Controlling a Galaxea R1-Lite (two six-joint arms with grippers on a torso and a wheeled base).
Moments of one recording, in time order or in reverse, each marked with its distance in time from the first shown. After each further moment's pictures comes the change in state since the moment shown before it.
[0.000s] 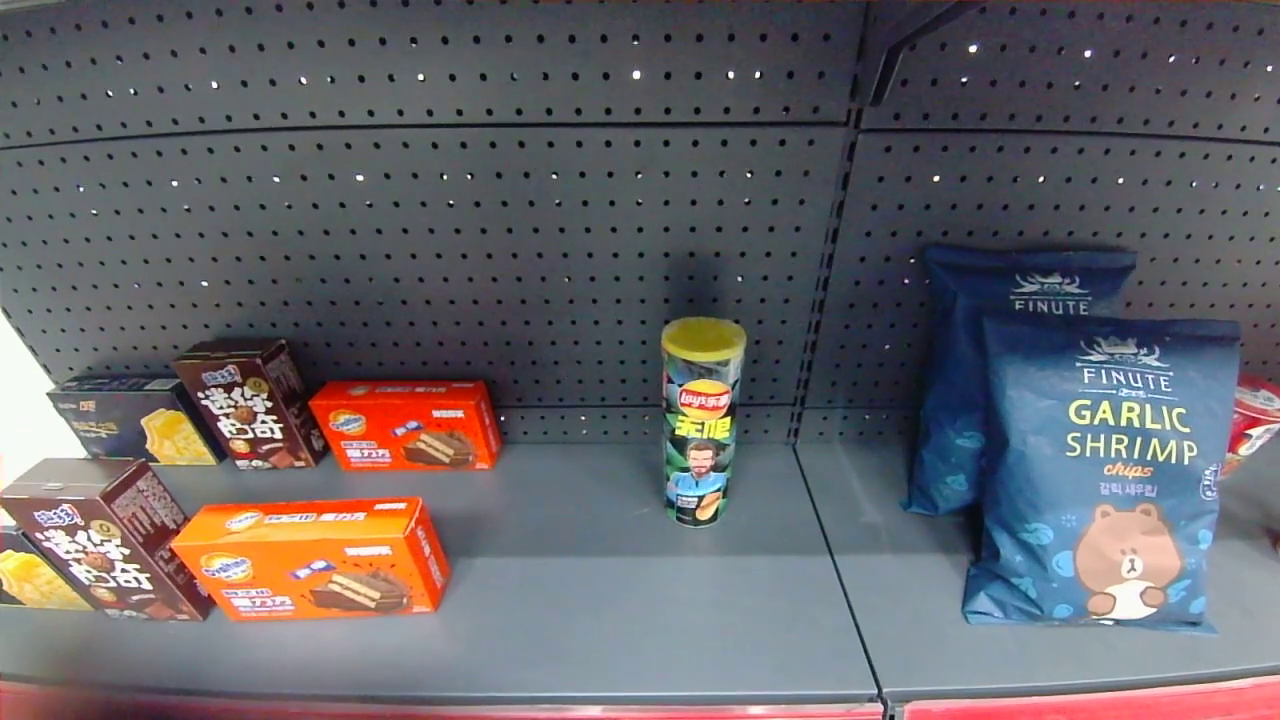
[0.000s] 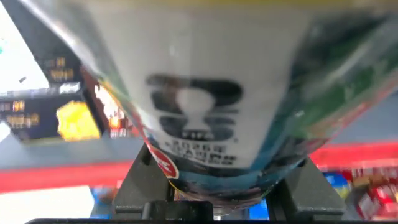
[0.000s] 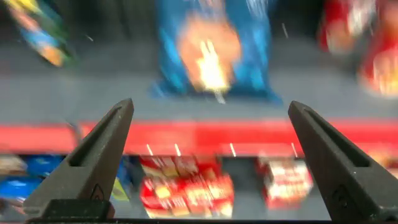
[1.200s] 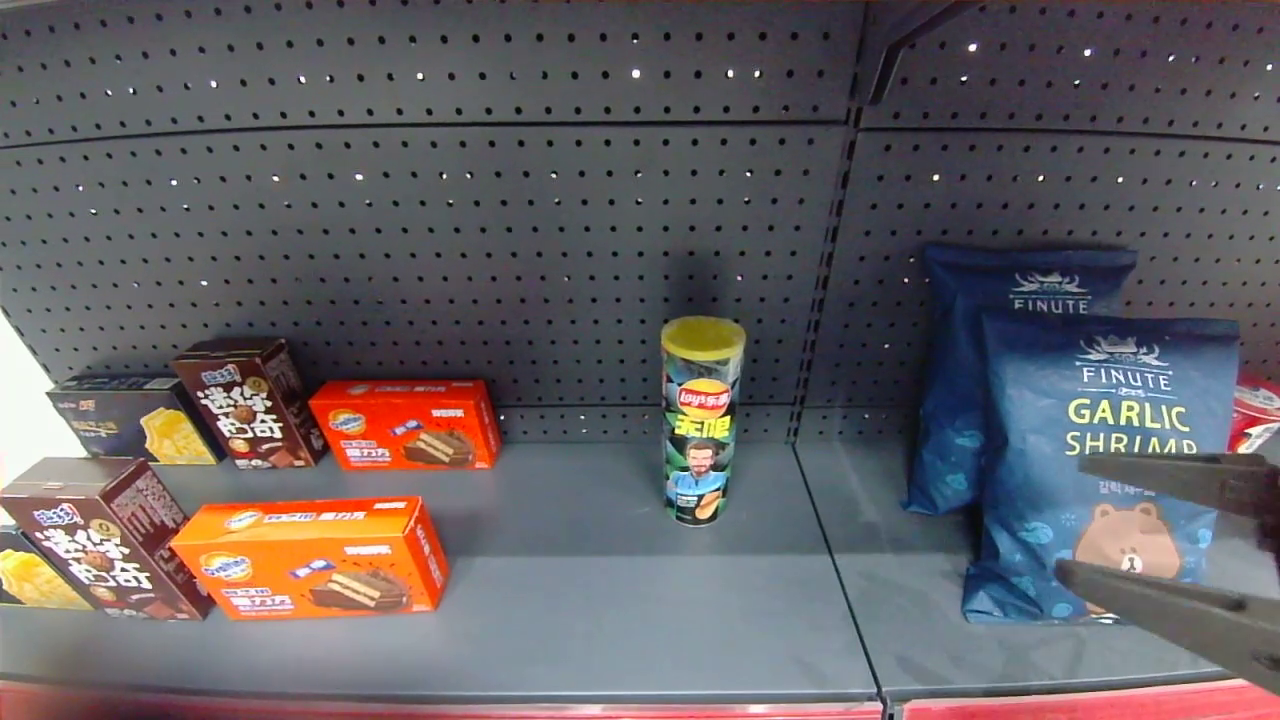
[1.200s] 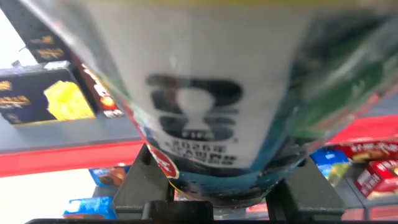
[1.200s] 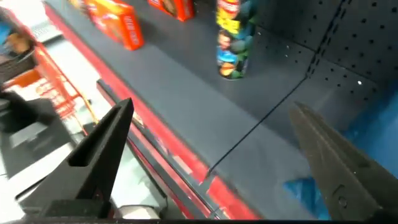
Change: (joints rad) left arm -0.001 0.000 0.061 0.009 -0.012 0.004; right arm 0.453 0.951 -0.546 -0.117 0.279 -0.095
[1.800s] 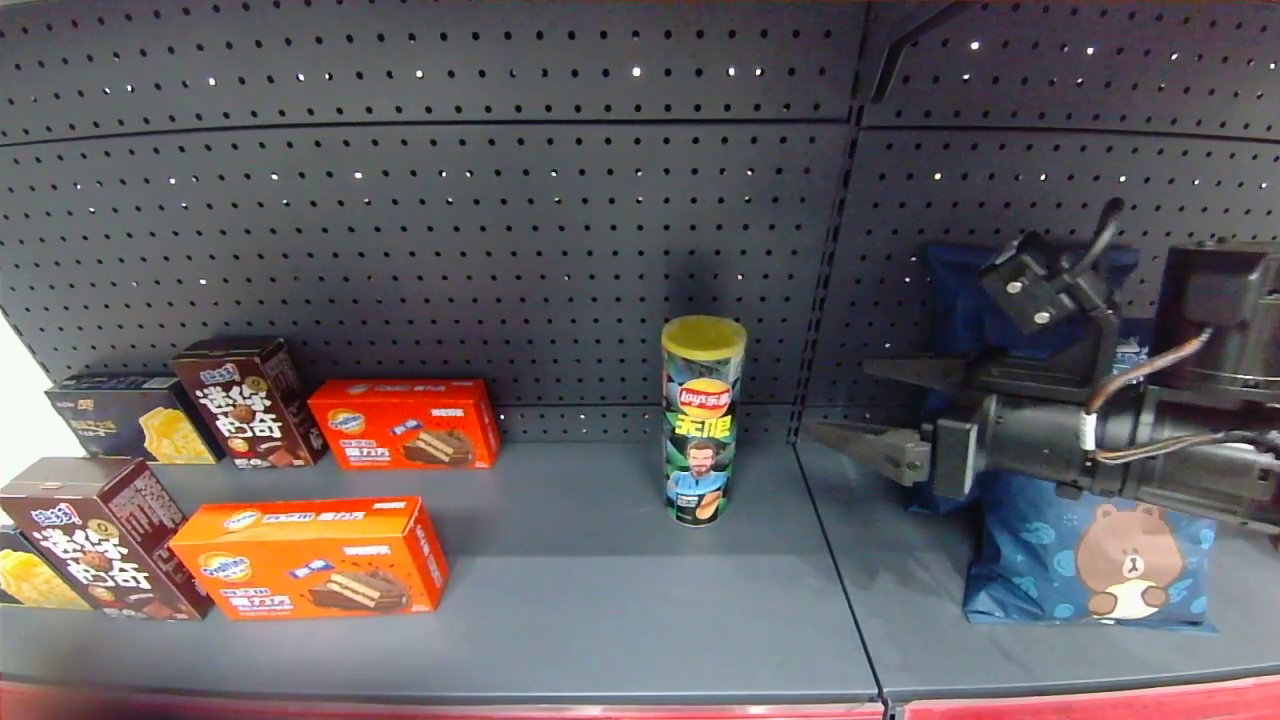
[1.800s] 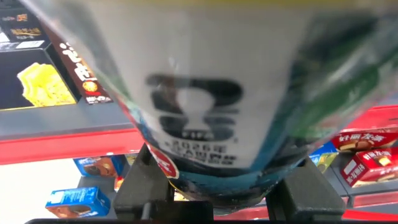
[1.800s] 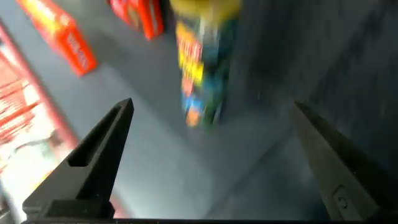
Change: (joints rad) left arm 0.000 0.000 0.047 -0.003 -0.031 -0.039; right arm 0.025 0.497 -0.167 -0.408 0.003 -0.085
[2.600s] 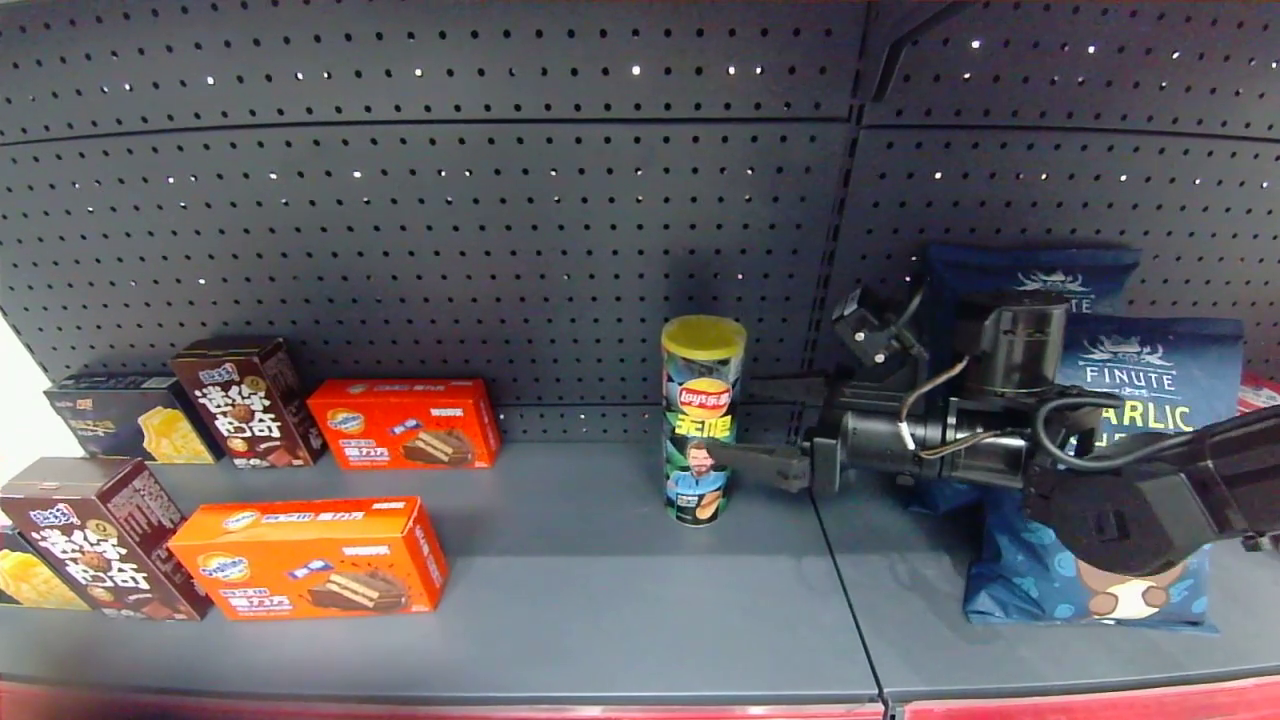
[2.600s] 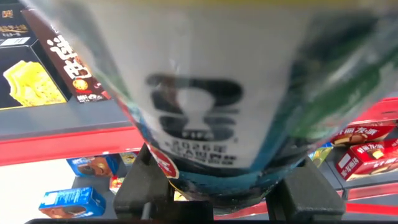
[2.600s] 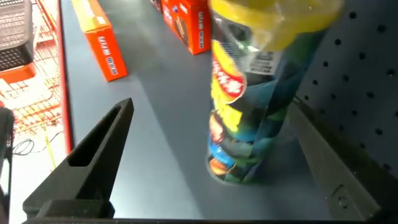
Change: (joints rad) left arm 0.000 0.001 0.014 0.000 -0.017 0.000; right arm -0.006 0.343 -0.145 -0.210 0.292 -0.014
